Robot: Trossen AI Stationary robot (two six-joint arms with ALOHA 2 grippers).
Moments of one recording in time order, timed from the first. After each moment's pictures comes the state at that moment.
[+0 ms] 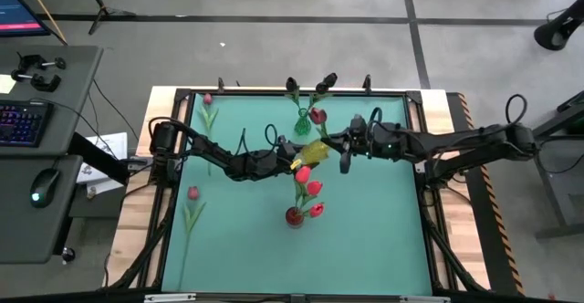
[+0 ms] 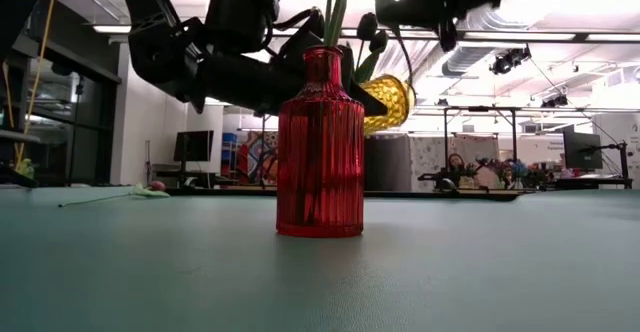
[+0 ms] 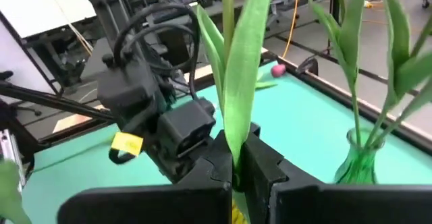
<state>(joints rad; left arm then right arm) -0.01 1.97 0.82 1.01 -0.40 -0.20 -0.01 1.12 0.72 0.18 0.24 0.30</state>
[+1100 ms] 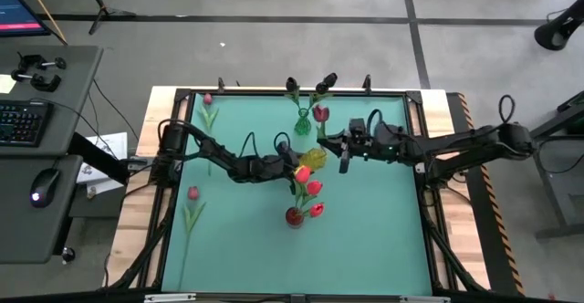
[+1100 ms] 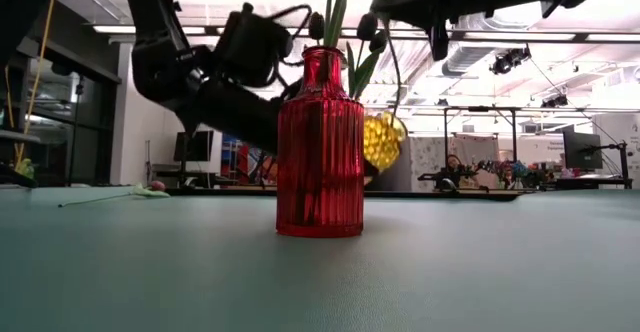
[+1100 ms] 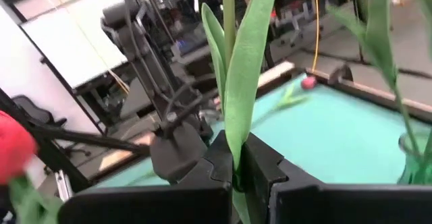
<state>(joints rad) -0.01 2.05 0.82 0.86 -0.36 -0.09 -0.02 1.17 0.64 0.46 0.18 0.42</state>
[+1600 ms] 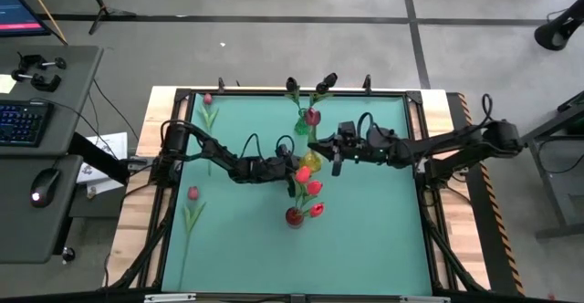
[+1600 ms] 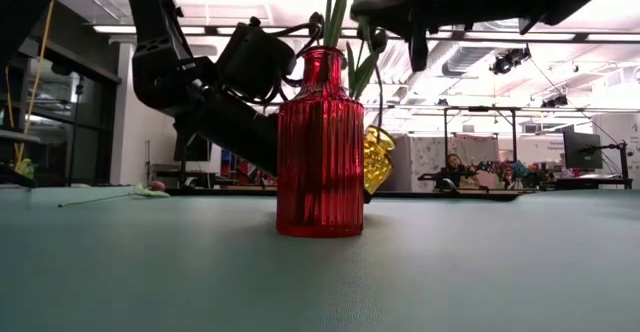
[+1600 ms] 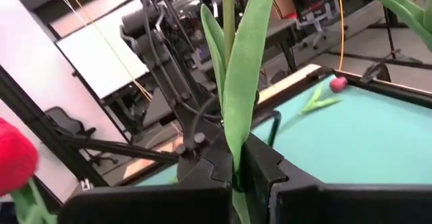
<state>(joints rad) -0.01 2.08 0.82 0.78 -0.32 -0.12 -0.02 1.32 0.64 0.67 0.12 0.47</state>
